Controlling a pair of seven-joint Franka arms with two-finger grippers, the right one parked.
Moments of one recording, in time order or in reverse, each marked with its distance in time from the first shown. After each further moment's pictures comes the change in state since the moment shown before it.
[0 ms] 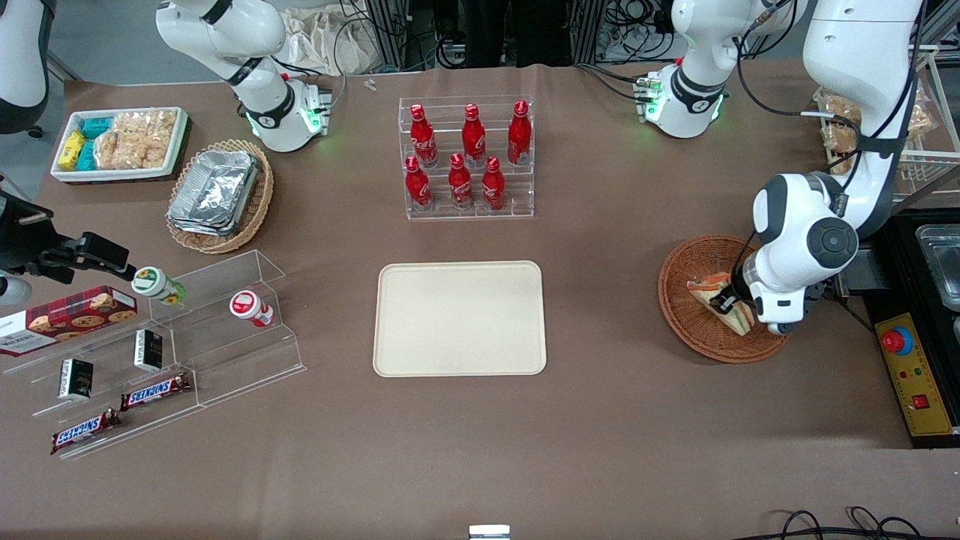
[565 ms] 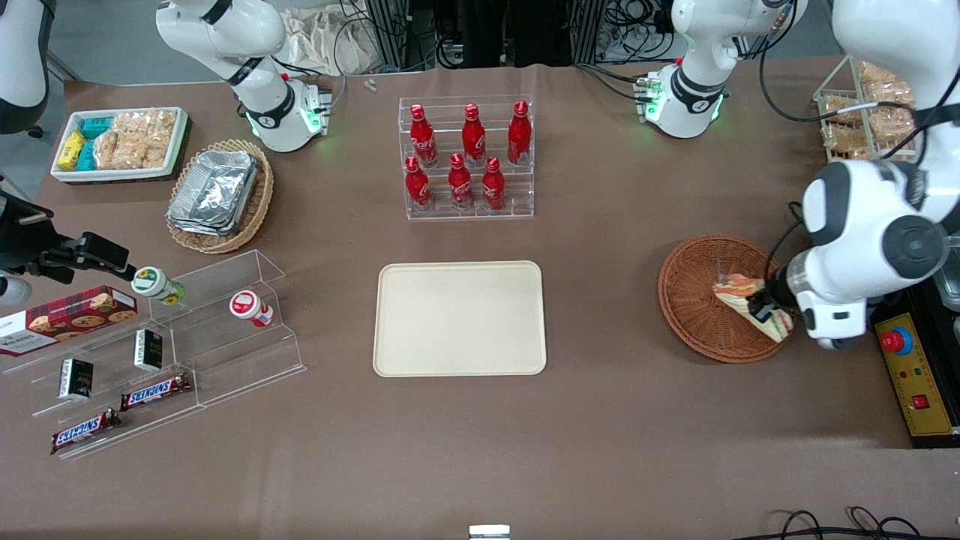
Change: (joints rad) arm -0.003 -0.037 -0.008 0.394 0.000 -0.462 -0.023
